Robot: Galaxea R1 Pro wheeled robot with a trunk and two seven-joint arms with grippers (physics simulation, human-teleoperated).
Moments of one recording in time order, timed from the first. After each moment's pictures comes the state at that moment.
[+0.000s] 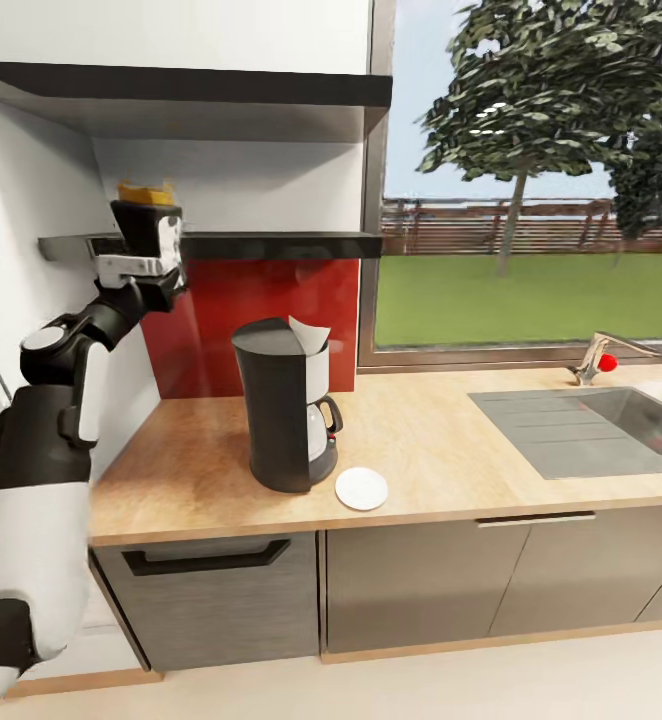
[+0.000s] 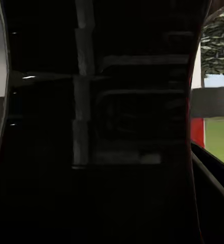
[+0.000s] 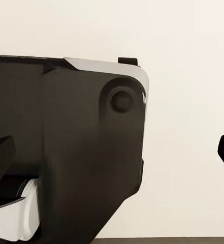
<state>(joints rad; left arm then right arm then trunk) -1.03 0.14 0.10 -1.39 0.05 0.42 -0.27 -0.15 -0.01 0.61 -0.03 -0.57 0.00 0.02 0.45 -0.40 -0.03</state>
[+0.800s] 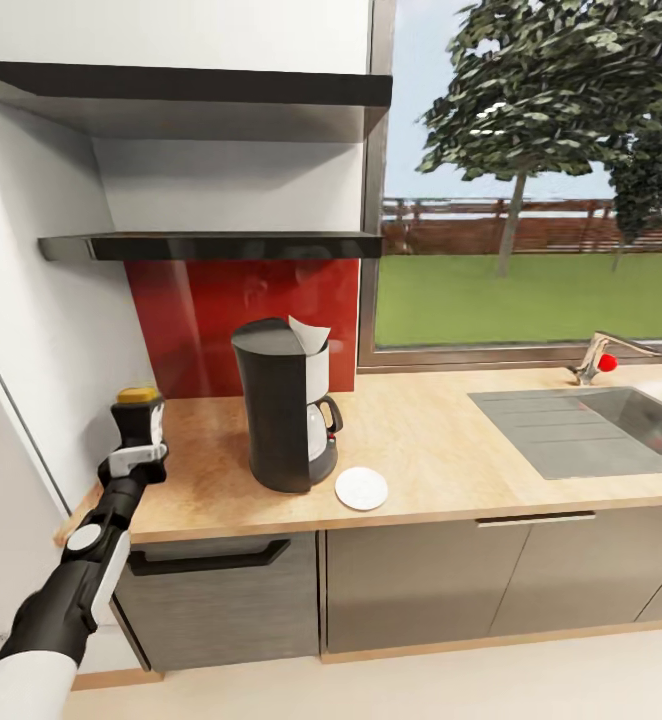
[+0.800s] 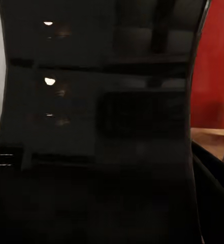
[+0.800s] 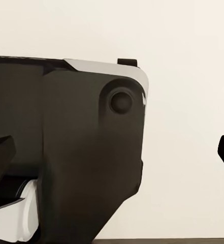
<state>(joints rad) -0.54 0.14 0.20 -1.03 0.05 -0.11 -0.06 -0.15 -0.02 0.61 -0.04 -0.57 0.00 0.02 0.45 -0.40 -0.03</state>
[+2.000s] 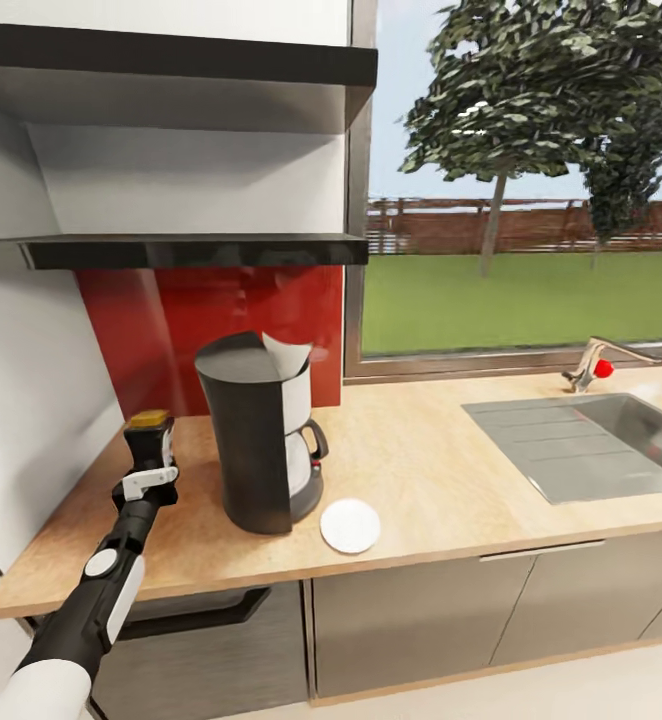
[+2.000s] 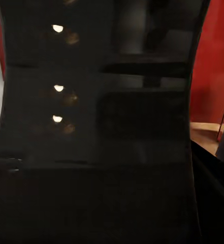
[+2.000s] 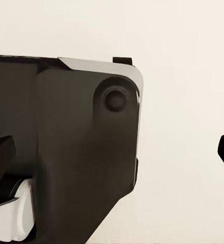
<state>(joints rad) -0.53 0.10 0.20 -0.87 0.05 -0.25 -0.06 -0.15 -0.02 0.61 -0.03 -0.57 0.00 0.02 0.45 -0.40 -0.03</state>
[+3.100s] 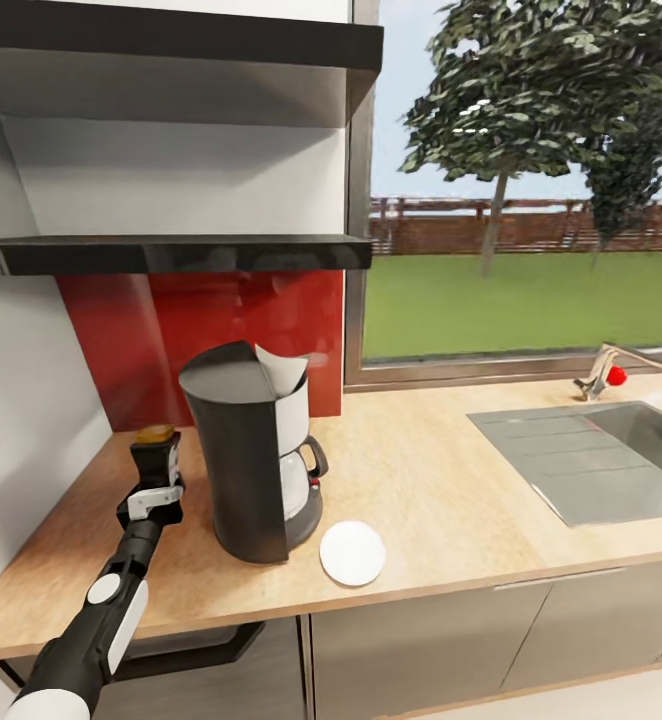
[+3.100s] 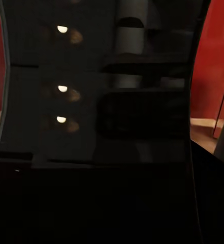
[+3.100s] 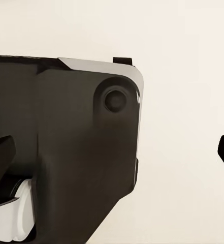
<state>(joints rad) -0.47 0.09 0.19 -0.87 0.04 -0.32 -0.07 -0.15 -0.02 0.61 -0.03 -0.57 0.00 0.02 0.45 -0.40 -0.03</state>
